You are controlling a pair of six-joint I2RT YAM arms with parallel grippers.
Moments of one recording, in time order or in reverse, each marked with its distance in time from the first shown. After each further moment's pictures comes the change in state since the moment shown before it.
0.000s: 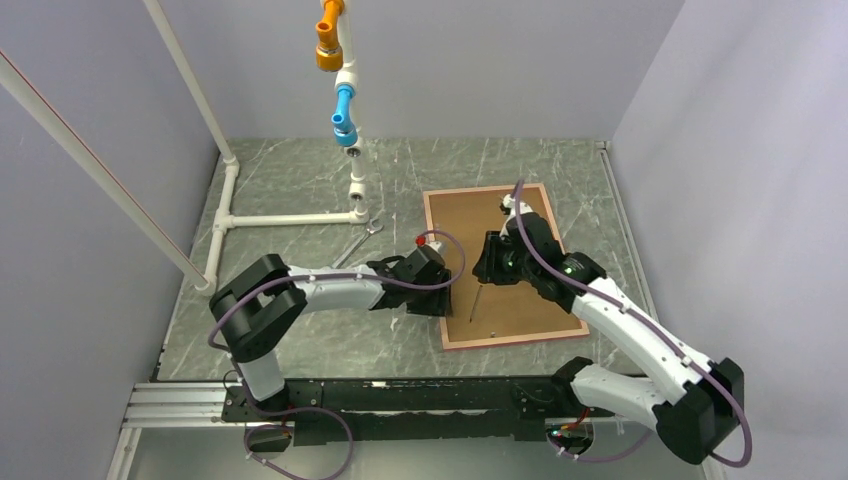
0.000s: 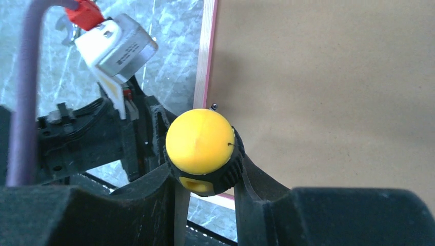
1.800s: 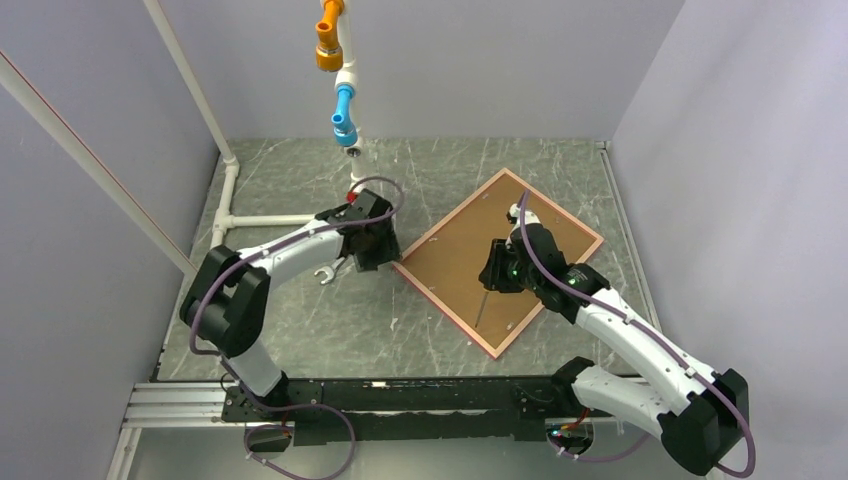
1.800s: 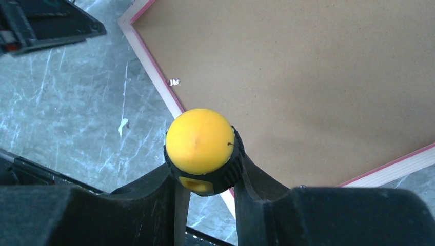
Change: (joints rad) left arm 0.369 -0.069 0.195 -0.364 -0.082 0.019; right arm -0.003 -0.095 -0.091 0.012 0.055 0.018
